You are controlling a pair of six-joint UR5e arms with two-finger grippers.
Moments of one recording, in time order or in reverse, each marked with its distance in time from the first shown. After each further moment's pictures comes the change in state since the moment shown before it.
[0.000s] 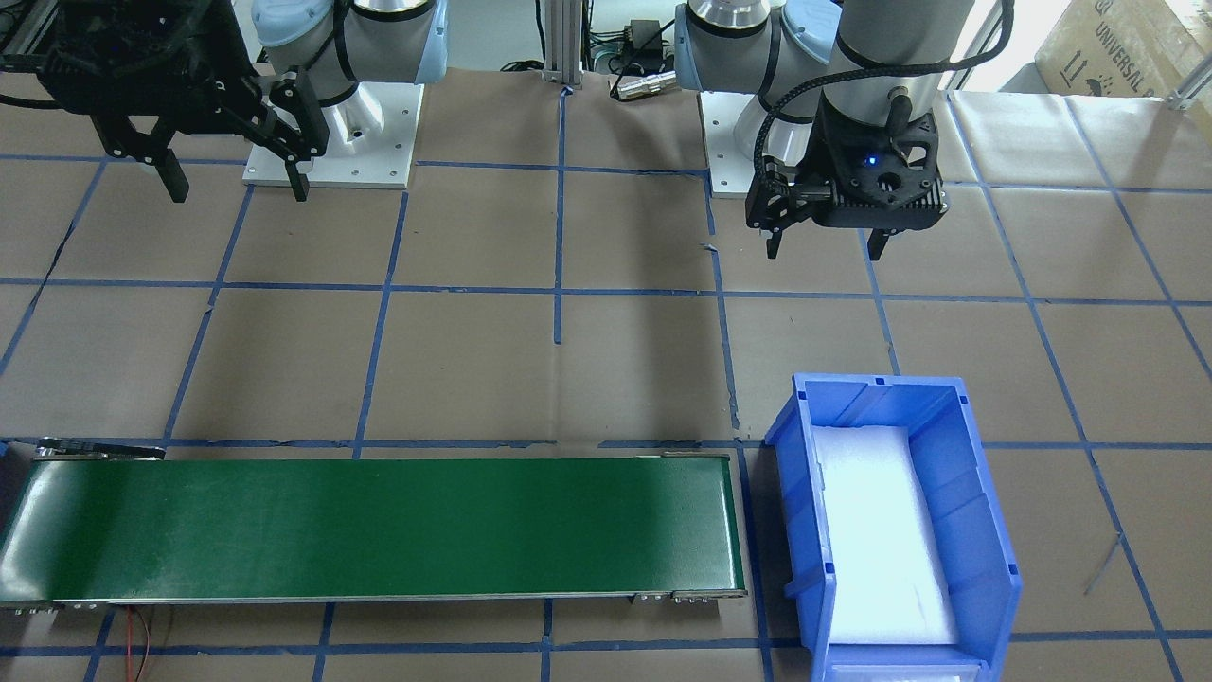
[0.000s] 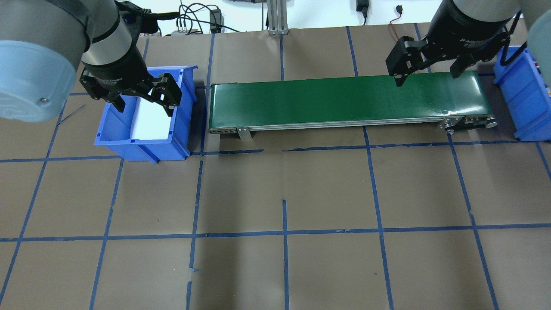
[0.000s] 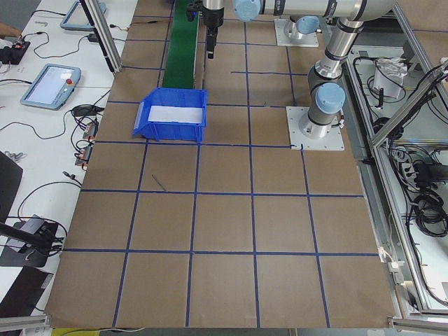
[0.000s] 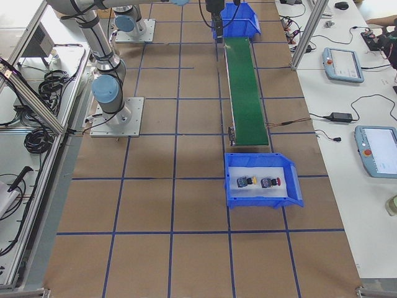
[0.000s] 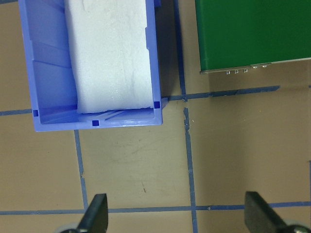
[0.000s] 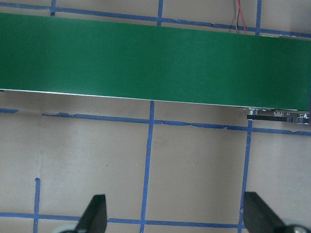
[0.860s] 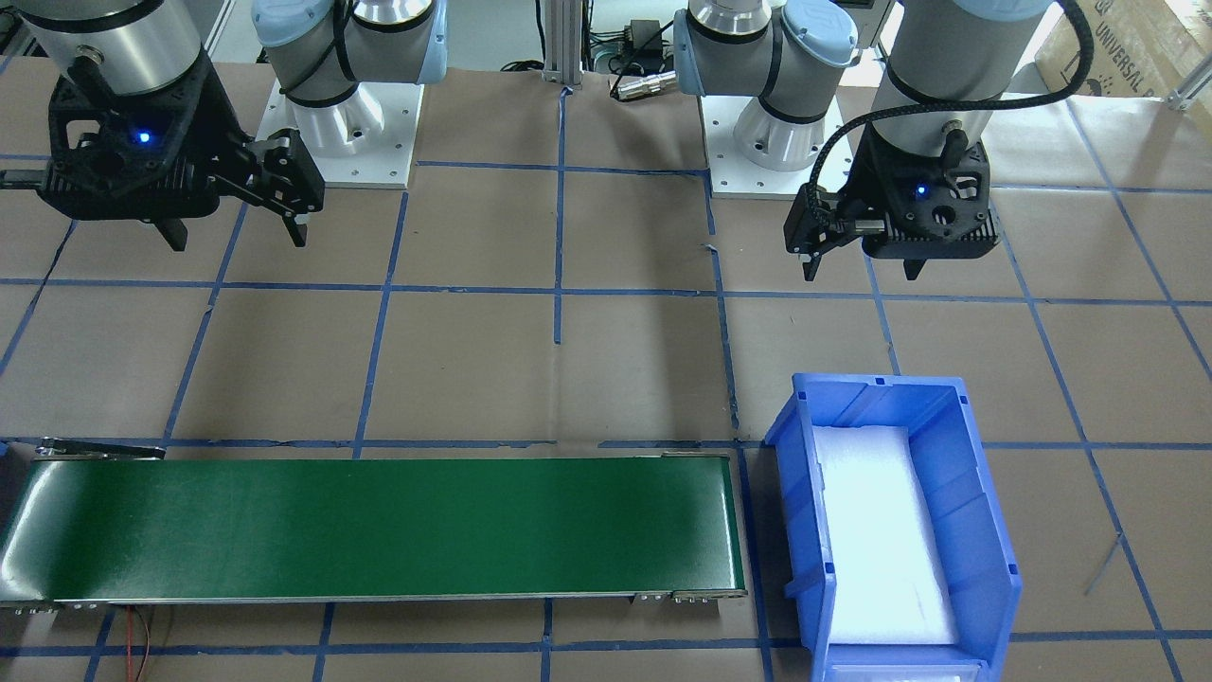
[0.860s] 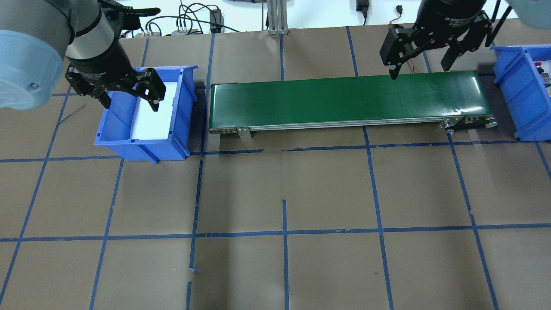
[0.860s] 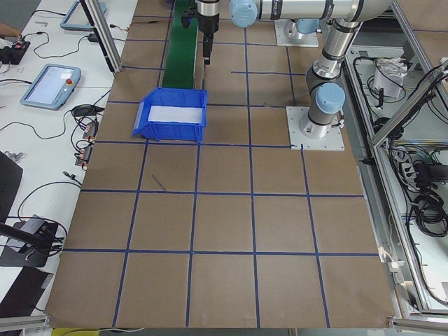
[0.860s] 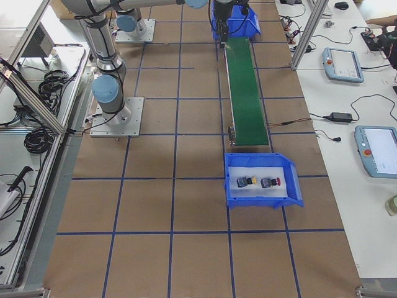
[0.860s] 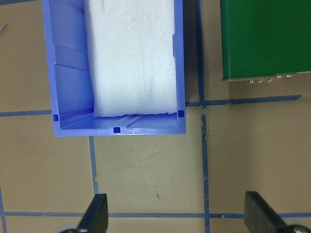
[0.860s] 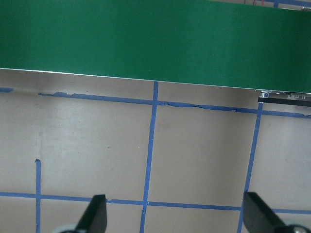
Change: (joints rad) left arm 0.033 -0.022 0.006 0.004 -0.001 0.003; right arm 0.000 0.061 -0.041 0.101 0.007 -0.004
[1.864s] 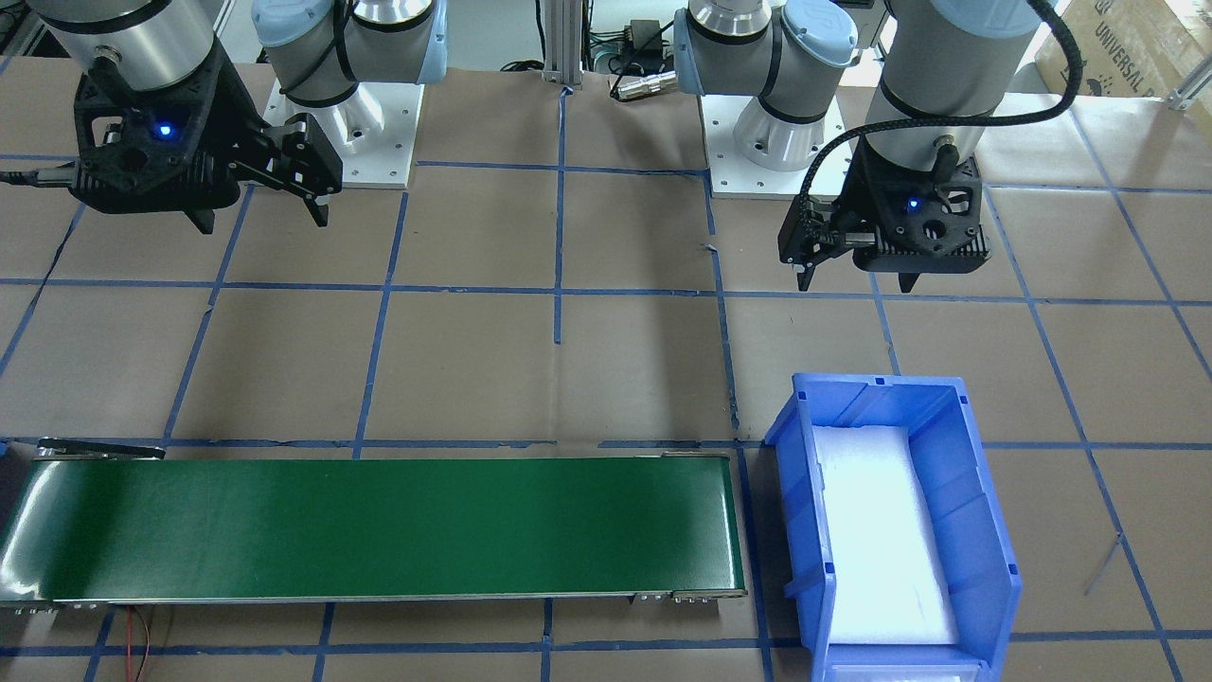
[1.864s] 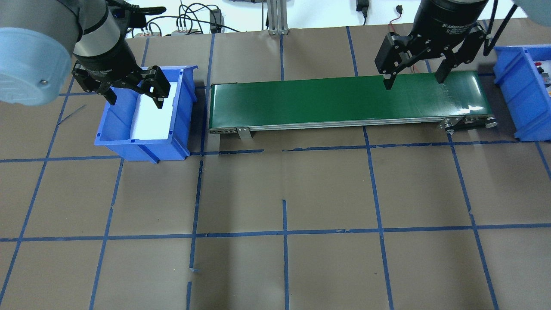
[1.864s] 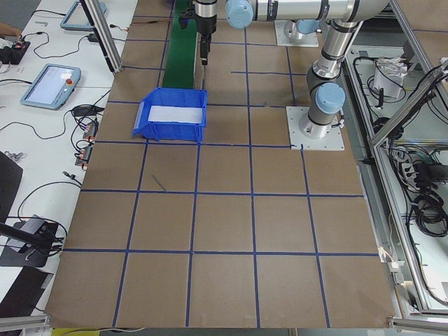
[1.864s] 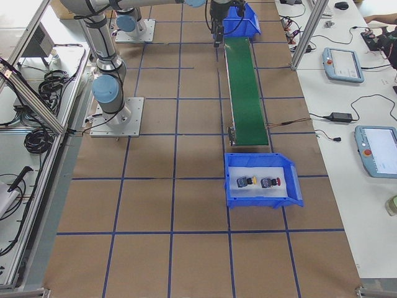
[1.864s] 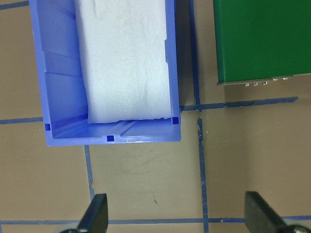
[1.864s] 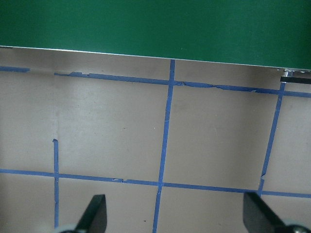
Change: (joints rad) left arm -0.008 -0.022 0.014 0.017 -0.005 0.014; right arm 0.000 -0.005 -0.002 0.069 0.048 0.001
